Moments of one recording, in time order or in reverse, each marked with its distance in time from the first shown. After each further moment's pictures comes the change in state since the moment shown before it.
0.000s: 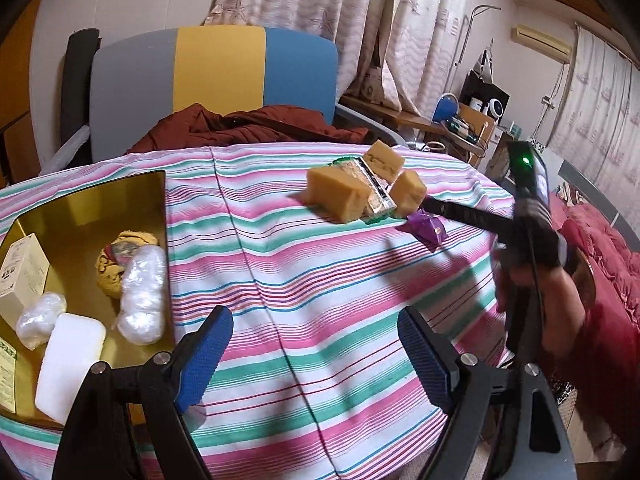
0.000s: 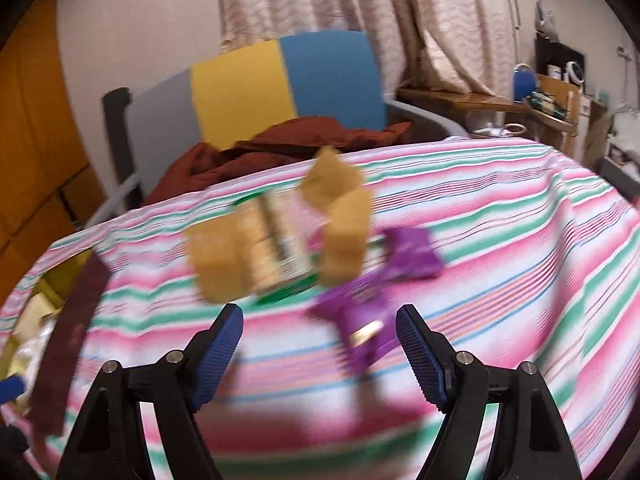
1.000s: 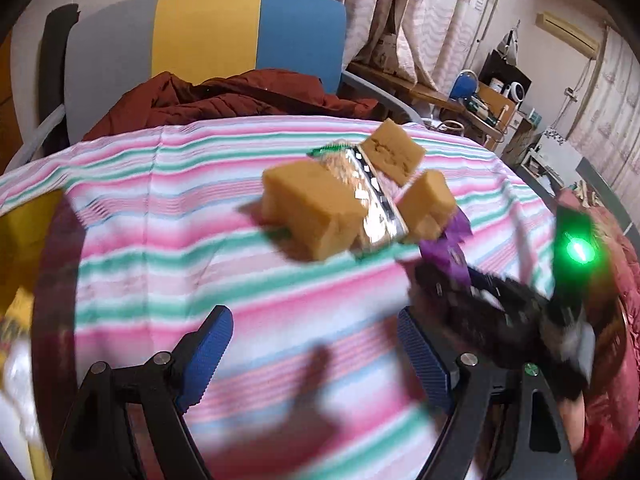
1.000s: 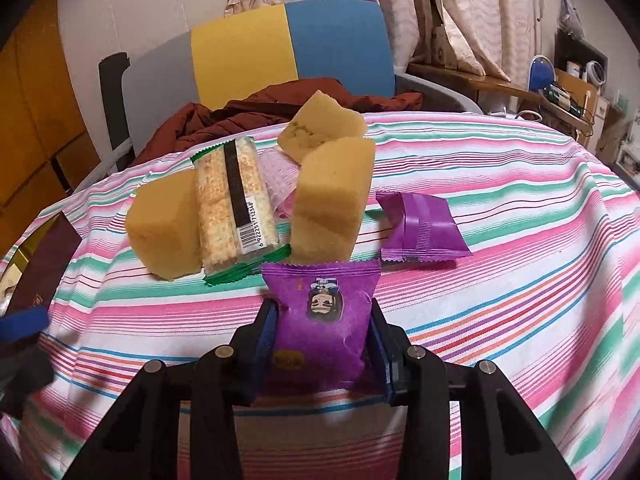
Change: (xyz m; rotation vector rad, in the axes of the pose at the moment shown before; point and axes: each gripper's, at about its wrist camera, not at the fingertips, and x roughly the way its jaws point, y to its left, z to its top) left arm 0.131 -0.037 0.072 -0.048 0.131 0.029; right arm 0.052 -0.006 -0.013 -0.065 0.095 0.016
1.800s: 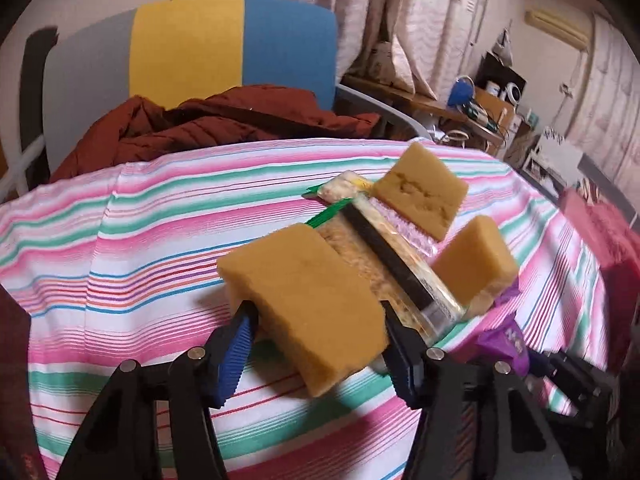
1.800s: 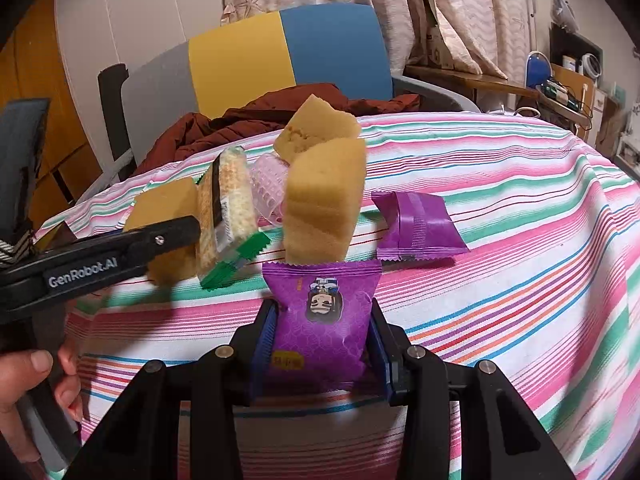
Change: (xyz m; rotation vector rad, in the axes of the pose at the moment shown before) left arm 0.068 0.001 0.042 0.082 -0.075 0.008; right arm 0.000 -0.005 -0.001 0.028 -0.021 0.018
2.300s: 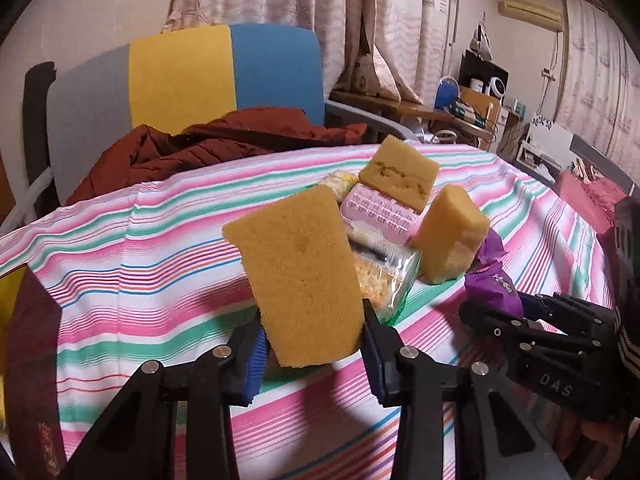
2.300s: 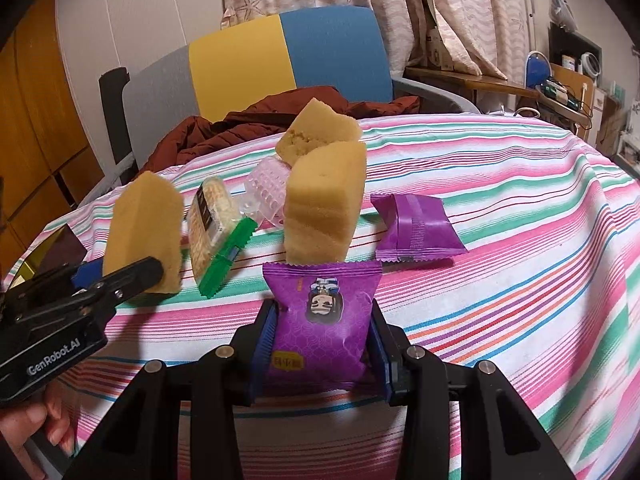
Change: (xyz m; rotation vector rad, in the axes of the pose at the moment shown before) left arm -0.037 -0.005 -0.031 0.072 -0.092 0.021; right arm -0.003 -0.004 -0.002 0.006 -0.013 0.011
